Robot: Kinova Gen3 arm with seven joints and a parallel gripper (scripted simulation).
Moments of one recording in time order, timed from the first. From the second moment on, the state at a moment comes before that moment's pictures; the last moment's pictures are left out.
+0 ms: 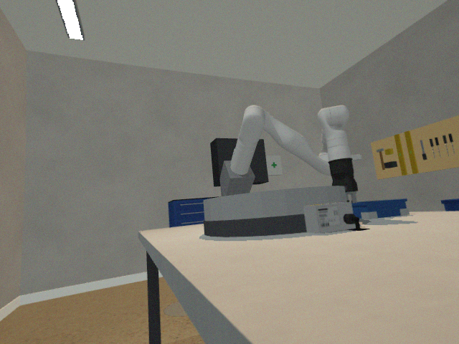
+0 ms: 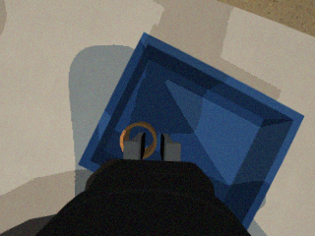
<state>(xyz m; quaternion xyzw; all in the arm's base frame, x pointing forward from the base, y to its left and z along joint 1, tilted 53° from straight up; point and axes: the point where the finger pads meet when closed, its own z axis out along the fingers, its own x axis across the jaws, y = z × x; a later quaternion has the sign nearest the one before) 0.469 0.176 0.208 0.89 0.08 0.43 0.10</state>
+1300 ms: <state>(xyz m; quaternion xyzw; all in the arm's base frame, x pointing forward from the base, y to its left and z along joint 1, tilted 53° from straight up) 0.464 0.177 0.210 0.89 0.08 0.43 0.10</state>
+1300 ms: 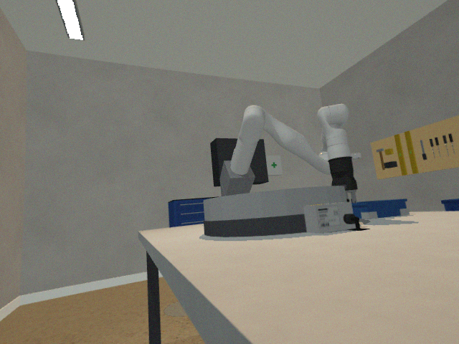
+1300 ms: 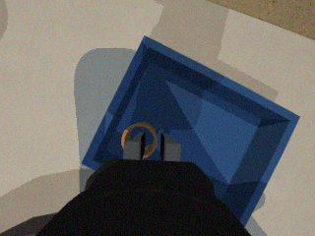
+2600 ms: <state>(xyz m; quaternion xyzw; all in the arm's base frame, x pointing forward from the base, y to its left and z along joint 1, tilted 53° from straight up) 0.455 0.179 0.216 0.89 0.08 0.43 0.10</state>
